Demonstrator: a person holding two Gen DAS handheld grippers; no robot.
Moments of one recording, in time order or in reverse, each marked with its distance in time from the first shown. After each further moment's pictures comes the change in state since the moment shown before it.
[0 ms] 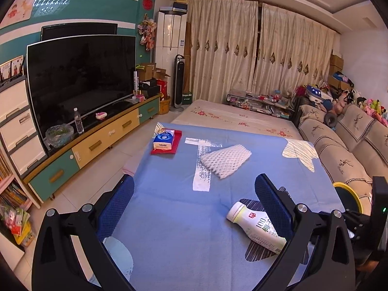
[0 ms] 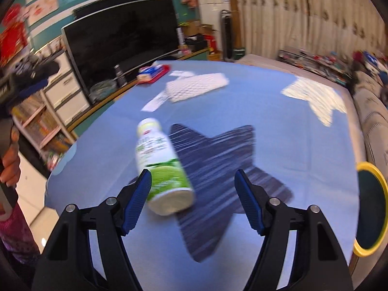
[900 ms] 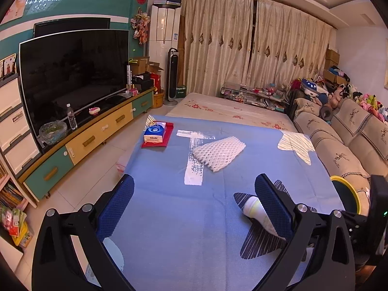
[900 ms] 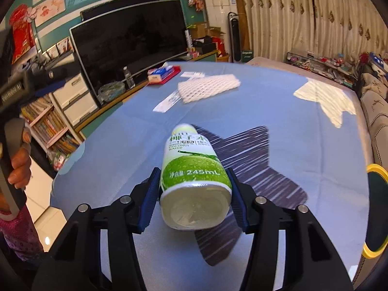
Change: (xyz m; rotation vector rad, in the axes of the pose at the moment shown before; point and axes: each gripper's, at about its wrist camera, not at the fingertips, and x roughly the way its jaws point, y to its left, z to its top) left arm 0.011 -0.012 -0.006 0.015 0.042 -0.033; right arm -0.008 0.012 -0.003 0.024 -0.044 0.029
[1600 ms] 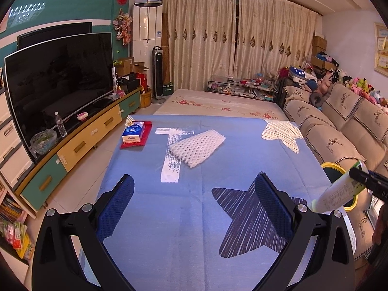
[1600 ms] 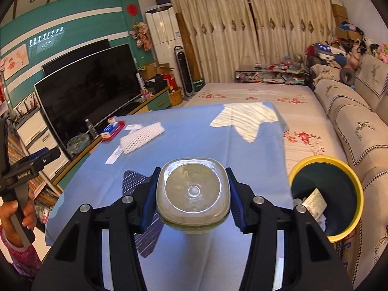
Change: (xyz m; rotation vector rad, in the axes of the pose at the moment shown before) left arm 0.006 -0.045 -0.002 0.087 0.026 -0.044; right arm -0.110 -0.097 -0.001 0.218 -0.213 -0.193
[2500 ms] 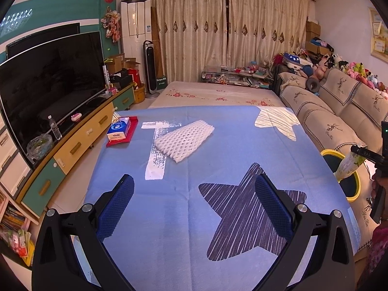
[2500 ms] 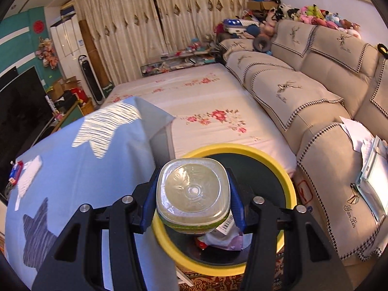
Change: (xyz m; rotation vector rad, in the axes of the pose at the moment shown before) left arm 0.026 -0.026 0.000 0.060 0.056 -0.008; right arm 0.052 -0.203 0.001 0.288 0.047 -0.463
